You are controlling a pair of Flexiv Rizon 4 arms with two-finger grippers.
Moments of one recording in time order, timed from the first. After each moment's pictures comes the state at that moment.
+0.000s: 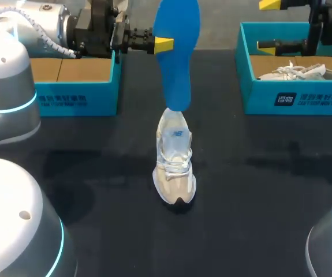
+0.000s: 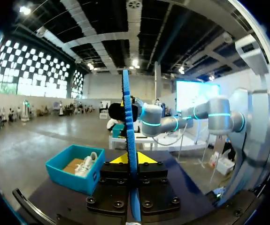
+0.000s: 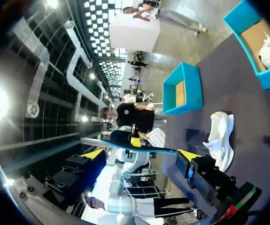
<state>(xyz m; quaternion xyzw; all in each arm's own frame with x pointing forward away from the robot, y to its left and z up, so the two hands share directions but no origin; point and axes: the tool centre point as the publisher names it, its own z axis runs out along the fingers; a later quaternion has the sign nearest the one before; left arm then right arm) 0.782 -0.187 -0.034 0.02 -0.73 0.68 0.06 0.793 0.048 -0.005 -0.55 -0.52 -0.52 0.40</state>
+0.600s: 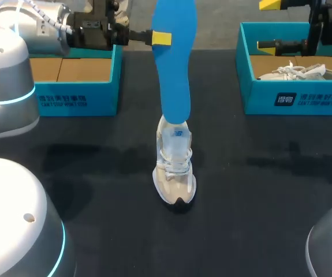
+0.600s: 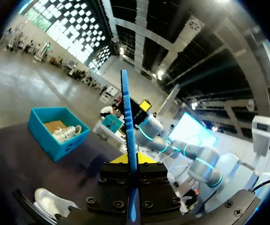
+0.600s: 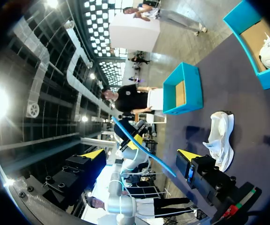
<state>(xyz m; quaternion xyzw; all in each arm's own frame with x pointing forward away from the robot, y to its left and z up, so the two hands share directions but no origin) 0.785 -0.184 -0.032 0.22 -0.69 0.64 0.27 0.793 0.048 -0.005 -0.55 -0.52 -0.52 0.40</state>
